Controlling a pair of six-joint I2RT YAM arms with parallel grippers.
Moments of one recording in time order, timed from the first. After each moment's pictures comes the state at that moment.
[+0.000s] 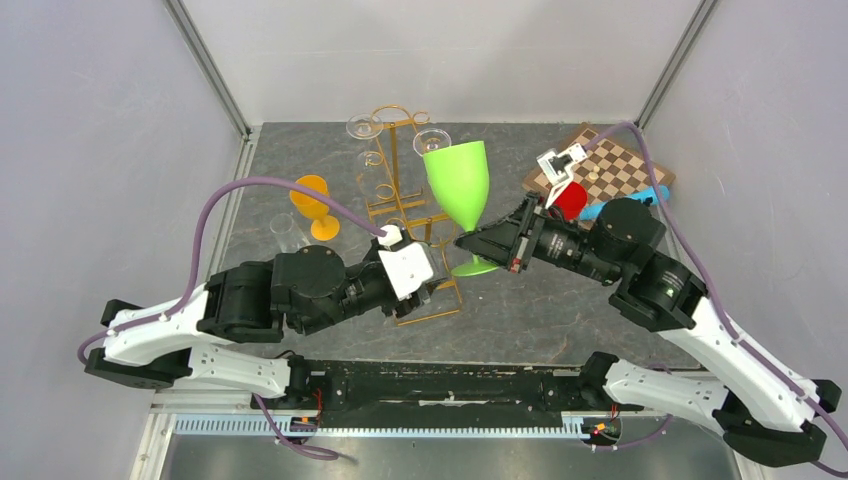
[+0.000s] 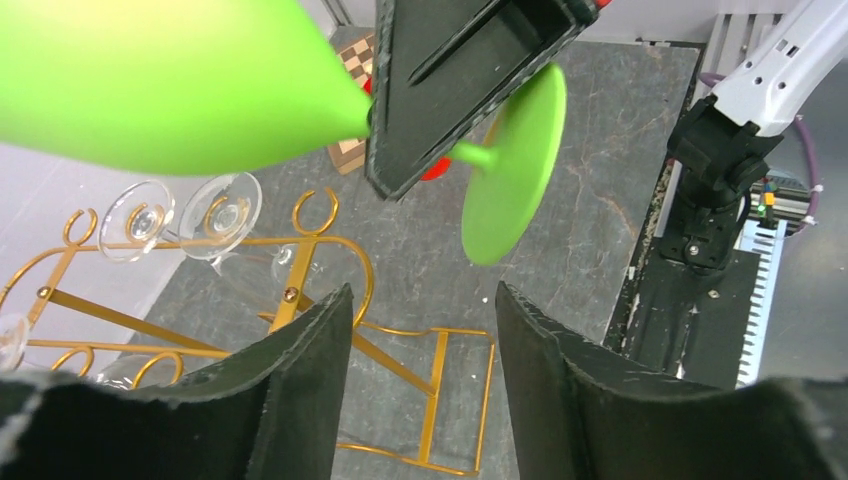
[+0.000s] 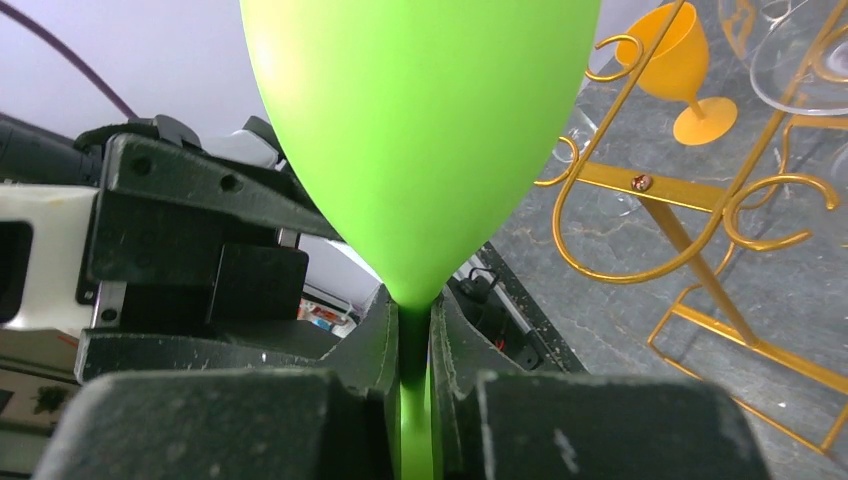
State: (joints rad) left arm -1.51 1.04 1.50 -0.68 -0.45 0.23; right arm 0.89 0.91 1.24 -0.33 -0.24 0.78
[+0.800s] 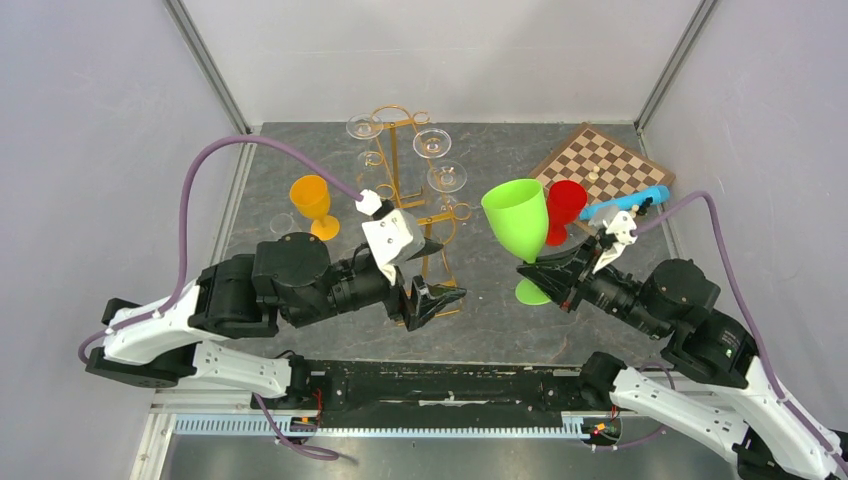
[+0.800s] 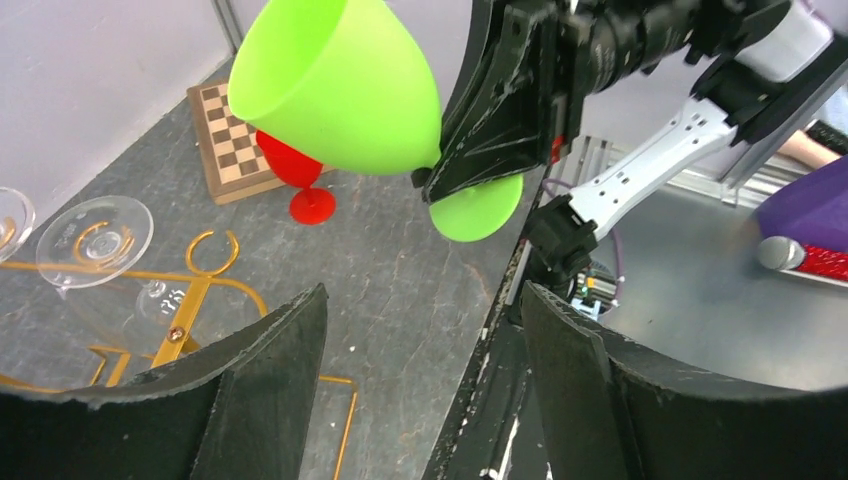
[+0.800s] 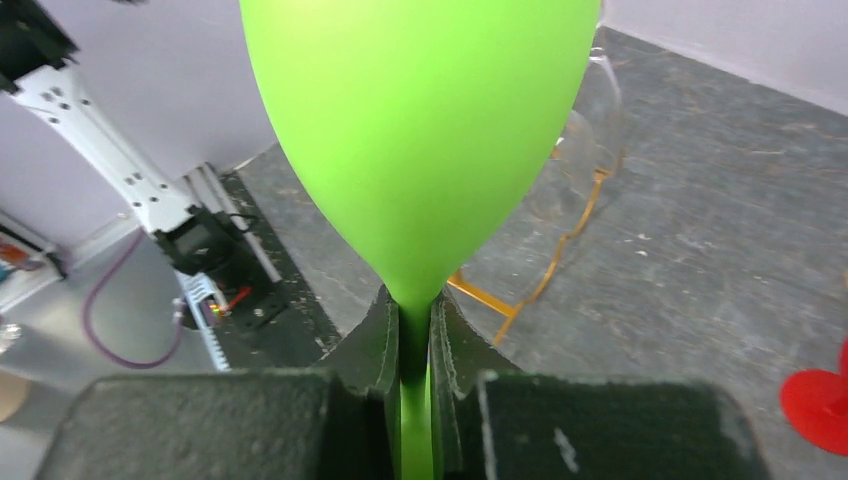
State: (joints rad) left arm -1.51 1.07 1.59 -0.65 -0.34 -0.05; right arm 0.89 0.55 1.05 -0.55 -0.04 0.23
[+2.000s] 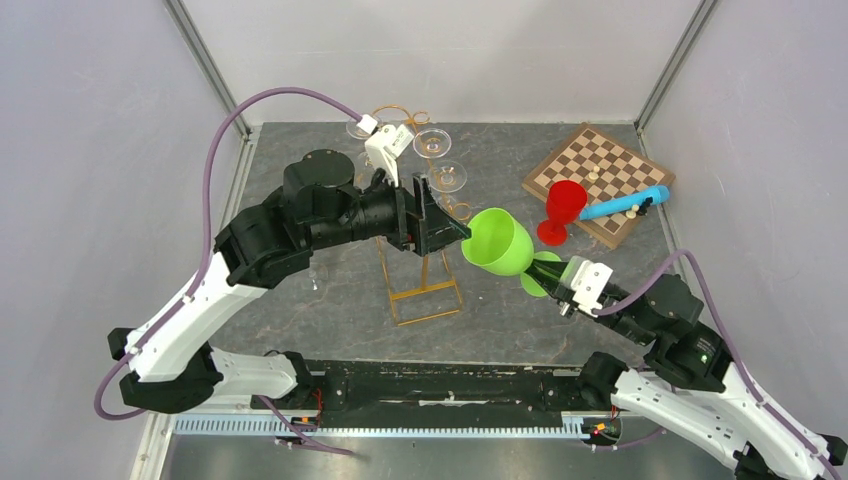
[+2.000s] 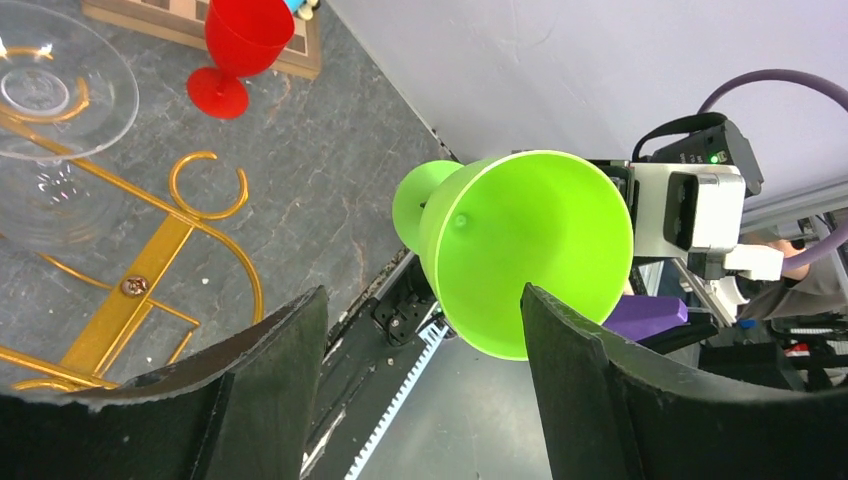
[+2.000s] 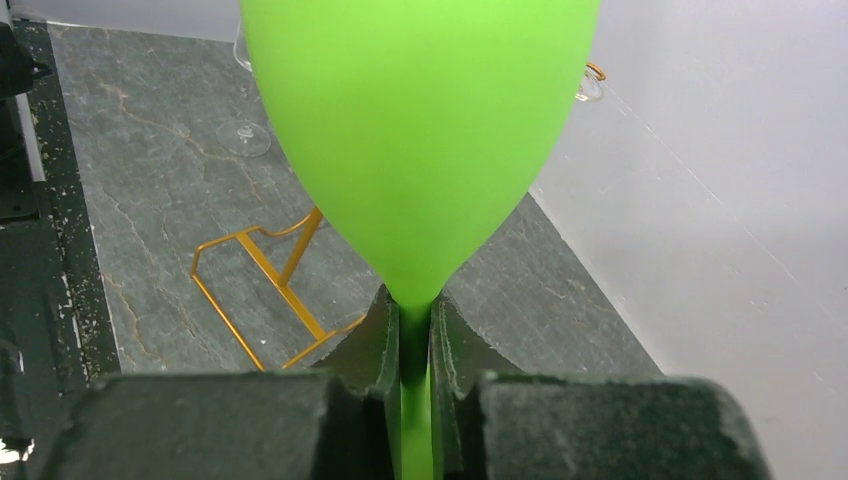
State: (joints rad) left arm -1.00 1.22 1.72 -0.76 0.12 -0.62; right arm 0.89 0.42 0.82 -0.38 -0.10 -0.44
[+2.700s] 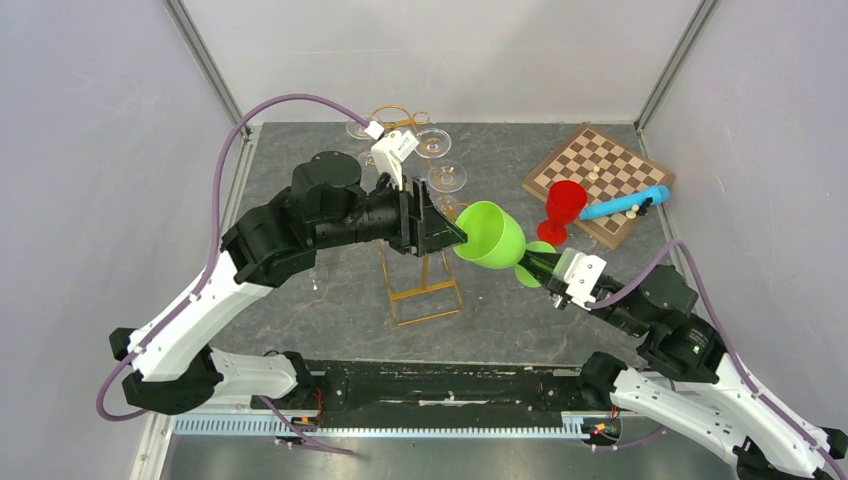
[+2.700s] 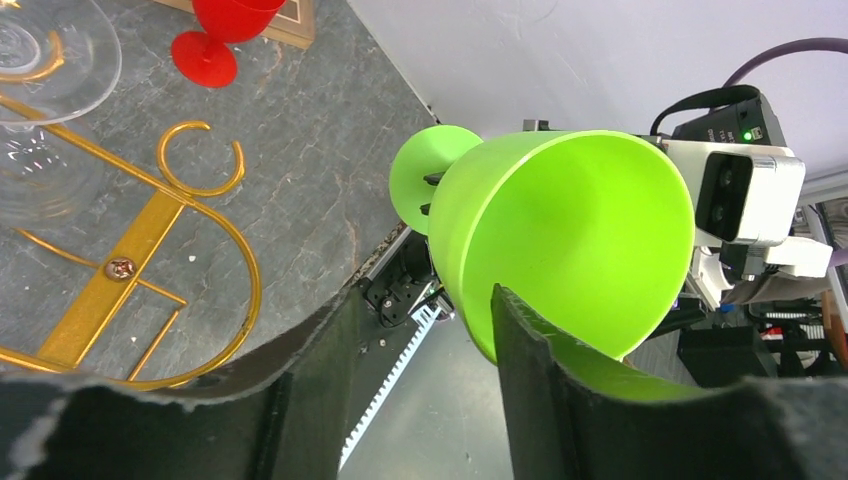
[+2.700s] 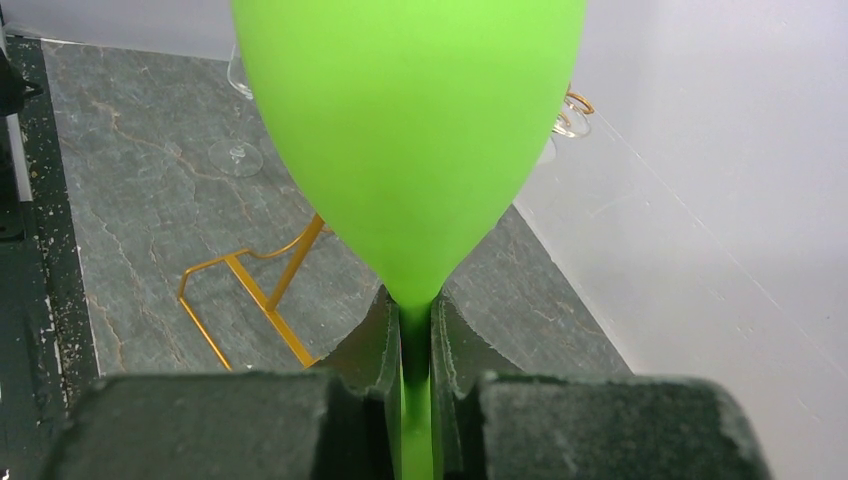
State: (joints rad) left arm -0.98 1.22 1.68 -0.76 0.18 -0.65; right arm 0.89 0.50 0.86 -0.31 -0.12 -0.47
